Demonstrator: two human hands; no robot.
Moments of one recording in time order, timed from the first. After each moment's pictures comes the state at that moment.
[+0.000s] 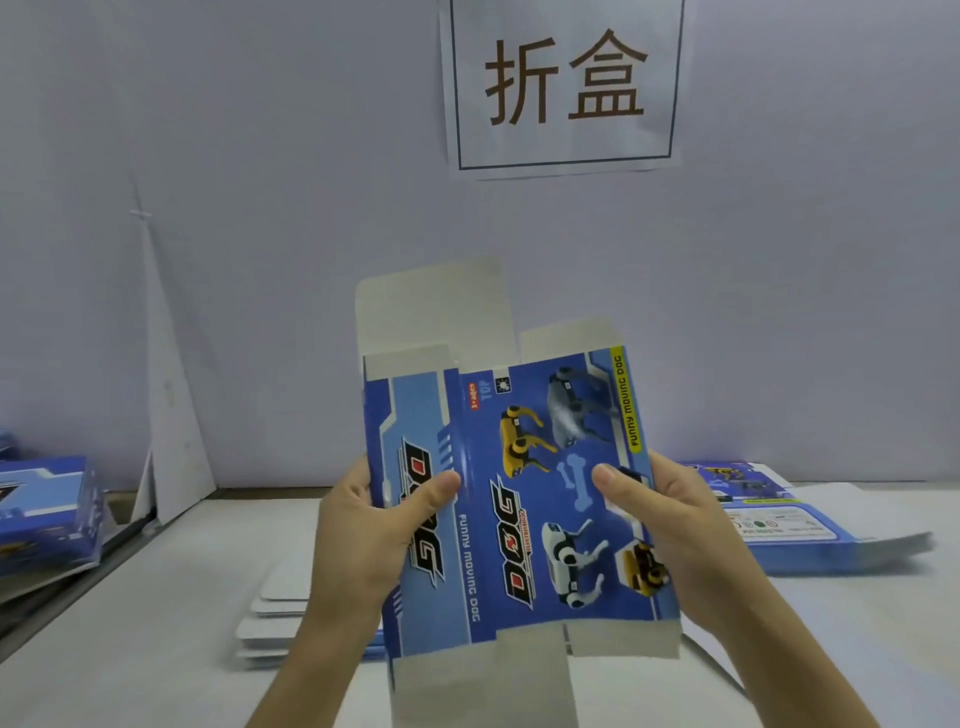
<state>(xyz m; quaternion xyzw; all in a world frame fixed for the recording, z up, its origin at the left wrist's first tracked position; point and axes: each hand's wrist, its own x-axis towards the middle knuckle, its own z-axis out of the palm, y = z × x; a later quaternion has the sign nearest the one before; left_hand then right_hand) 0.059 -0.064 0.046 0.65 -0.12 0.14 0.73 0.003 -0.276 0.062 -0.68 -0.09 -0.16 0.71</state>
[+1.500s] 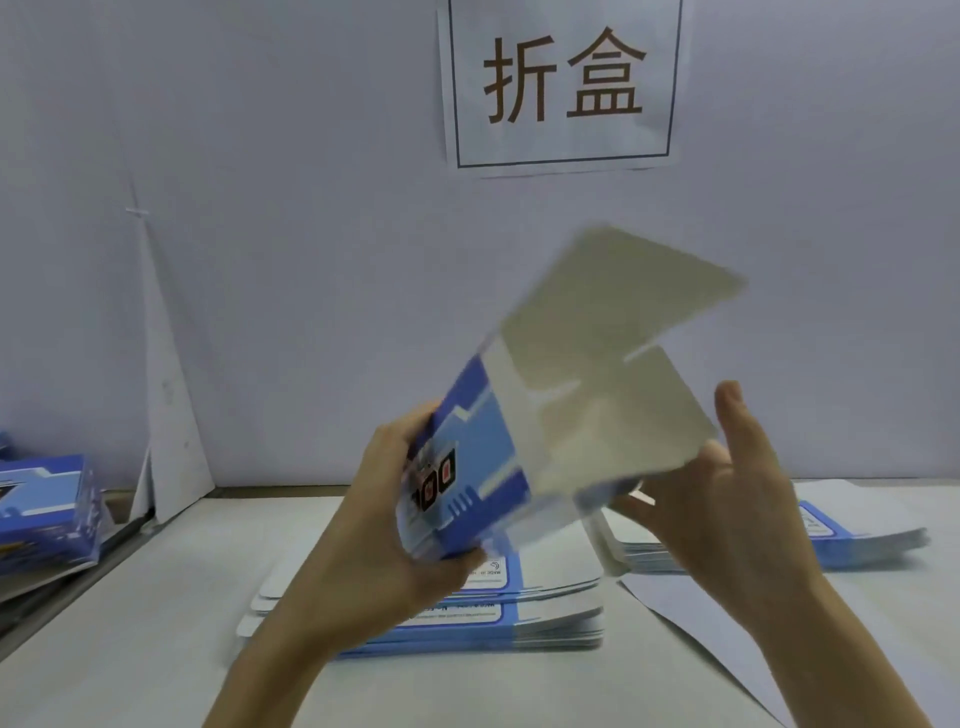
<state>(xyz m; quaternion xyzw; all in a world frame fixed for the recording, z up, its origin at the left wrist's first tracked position) 0.034 -0.048 0.067 0.75 -0.38 0.16 0.52 -0.007 -0.284 0.080 -0.55 -0.12 -0.12 0.82</state>
